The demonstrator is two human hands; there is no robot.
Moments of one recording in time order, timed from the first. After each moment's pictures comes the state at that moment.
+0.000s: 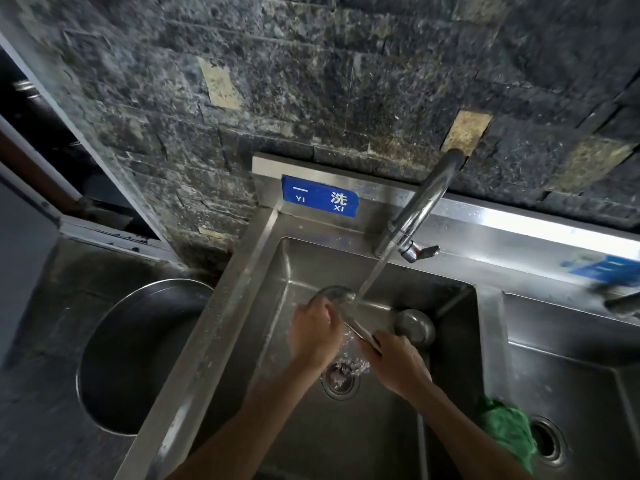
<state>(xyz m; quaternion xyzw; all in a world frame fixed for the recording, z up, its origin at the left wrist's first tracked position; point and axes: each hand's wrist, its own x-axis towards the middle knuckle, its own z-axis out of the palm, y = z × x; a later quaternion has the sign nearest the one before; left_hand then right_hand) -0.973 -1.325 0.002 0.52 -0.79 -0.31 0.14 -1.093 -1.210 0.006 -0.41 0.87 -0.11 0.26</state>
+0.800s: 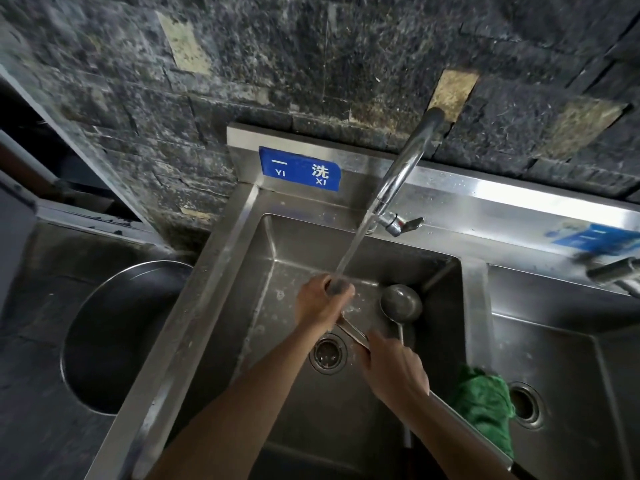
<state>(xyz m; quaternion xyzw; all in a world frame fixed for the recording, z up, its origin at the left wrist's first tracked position) -1.019 -1.326 -0.063 0.49 -0.73 -0.44 0.16 -1.072 -1.162 0.005 -0.41 0.89 -0.03 0.21</state>
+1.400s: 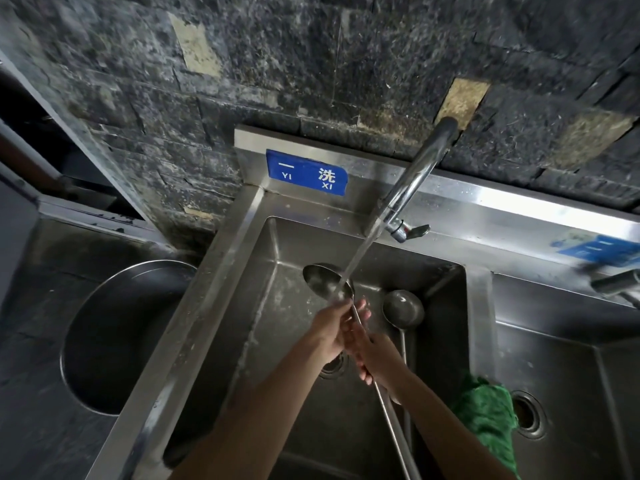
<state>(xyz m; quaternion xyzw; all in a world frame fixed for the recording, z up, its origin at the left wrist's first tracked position) -1.014 -1.301 -0.042 0.45 -0.14 -0.88 0.10 -1.080 -1.196 -0.015 -0.16 0.79 -0.31 0.49</state>
